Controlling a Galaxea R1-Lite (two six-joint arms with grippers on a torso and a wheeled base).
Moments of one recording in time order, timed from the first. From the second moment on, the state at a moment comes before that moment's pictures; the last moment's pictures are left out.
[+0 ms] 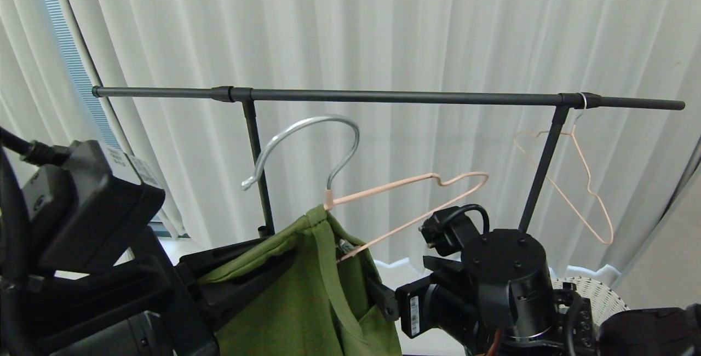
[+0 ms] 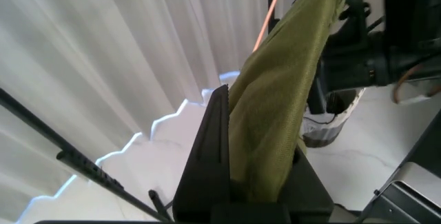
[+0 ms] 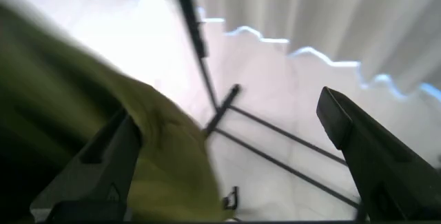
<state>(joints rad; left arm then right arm) -0.98 1.13 -0.65 -0.23 0.24 0.08 1.07 1.81 -0.69 -0.69 -0.37 0.41</state>
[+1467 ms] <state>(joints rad) -0.88 1.16 -0.41 -0.23 0.21 -0.03 0.69 1.57 -0.54 -0.69 -0.24 0.12</state>
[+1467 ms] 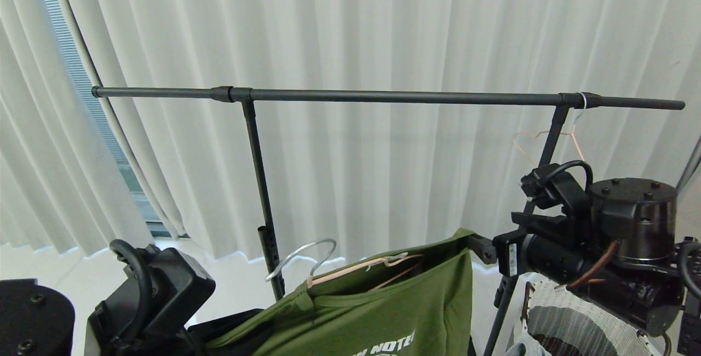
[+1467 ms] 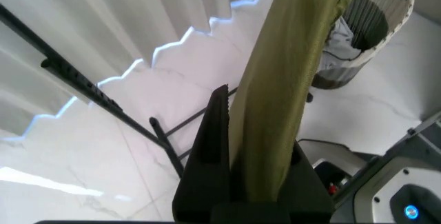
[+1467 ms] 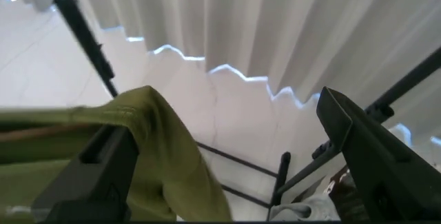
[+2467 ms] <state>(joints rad) -0.92 1.15 -0.43 -0.23 0.07 -0.04 0.82 1.45 -0.49 -0.60 0.20 -0.30</state>
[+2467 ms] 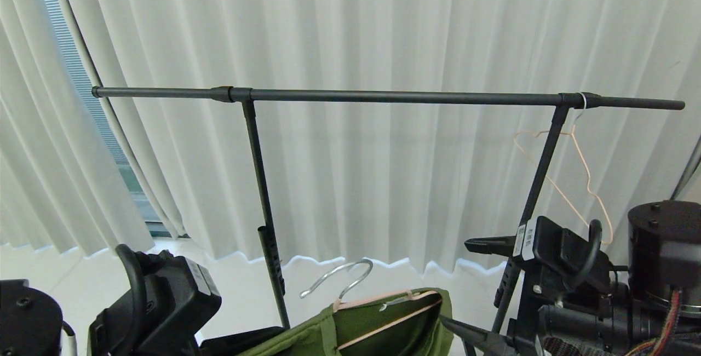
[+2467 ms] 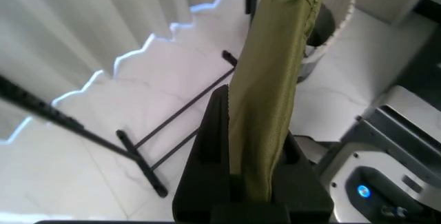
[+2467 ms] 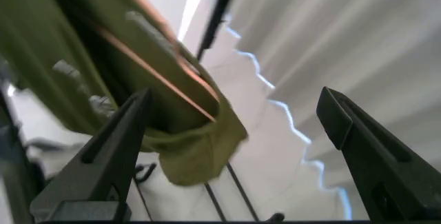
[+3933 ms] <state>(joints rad) -1.09 1.12 -0.47 -0.23 0.07 -0.01 1.00 1.53 -0.63 -0.38 0.37 -0.41</state>
